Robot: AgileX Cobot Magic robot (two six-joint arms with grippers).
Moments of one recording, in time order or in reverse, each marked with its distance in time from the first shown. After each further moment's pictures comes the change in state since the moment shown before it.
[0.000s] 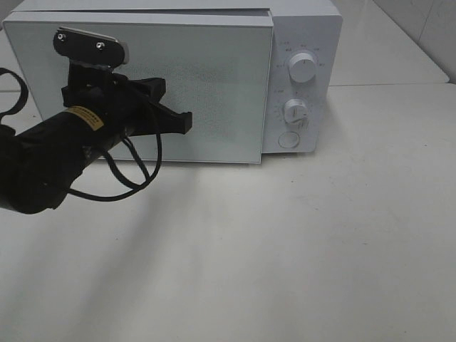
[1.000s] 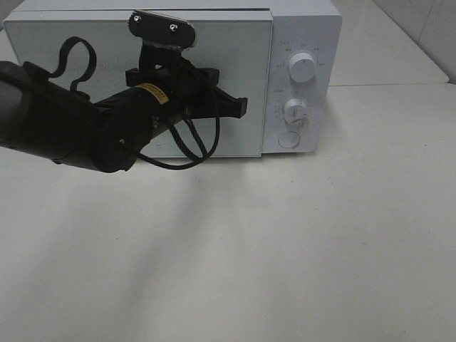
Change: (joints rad) left arm -0.056 0.143 -0.302 -0.035 0.197 0.056; right arm 0.000 0.000 0.000 0.000 0.000 0.000
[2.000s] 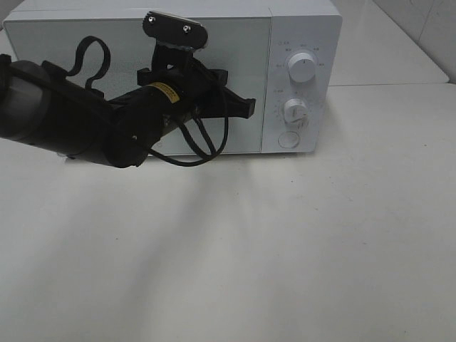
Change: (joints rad) left arm -0.002 0.036 -0.049 0.012 0.027 0.003; right arm 0.000 0.000 0.000 0.001 0.000 0.000
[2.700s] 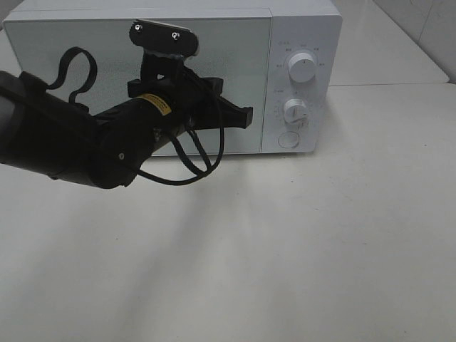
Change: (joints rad) left arm -0.063 -0.086 0.128 -0.065 -0.043 -0.008; right arm 0.000 0.000 0.000 0.000 0.000 0.000
